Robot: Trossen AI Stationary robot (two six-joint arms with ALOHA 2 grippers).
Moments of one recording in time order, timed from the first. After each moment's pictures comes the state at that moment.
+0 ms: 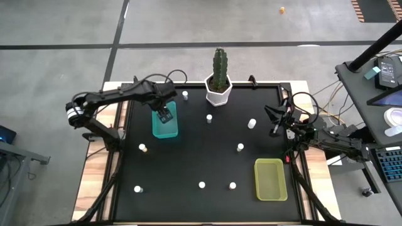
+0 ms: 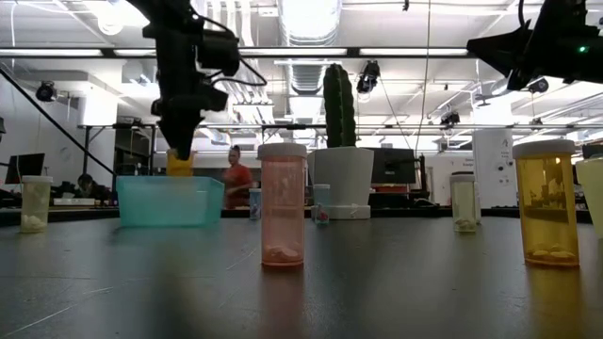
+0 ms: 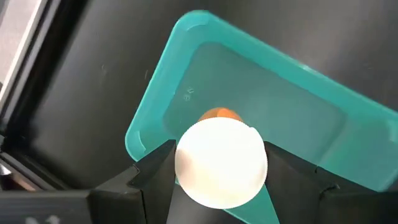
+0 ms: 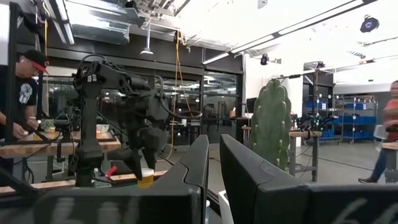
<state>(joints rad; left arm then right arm) 0.48 1.46 1.15 -1.06 -0.19 -0.12 -0.28 0.05 0.02 0.39 0.11 -0.11</state>
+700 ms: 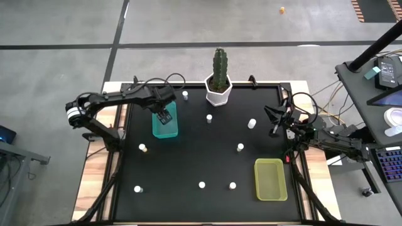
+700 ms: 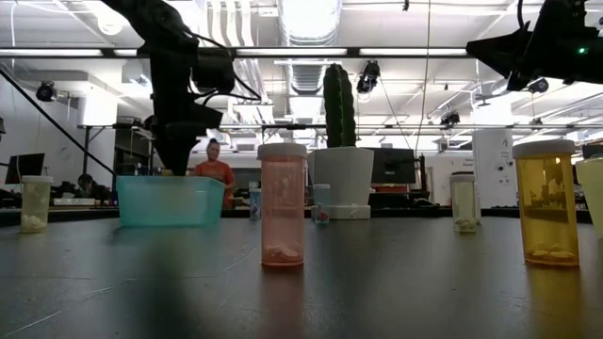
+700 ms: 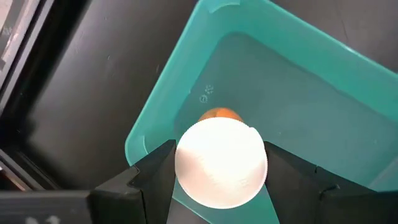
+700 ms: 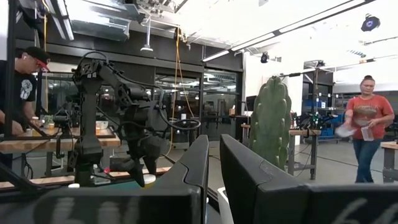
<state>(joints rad) 0.50 1.46 1.01 -0.91 -0.25 -0.15 -0.28 0.05 0.02 0.37 0.11 -0.12</state>
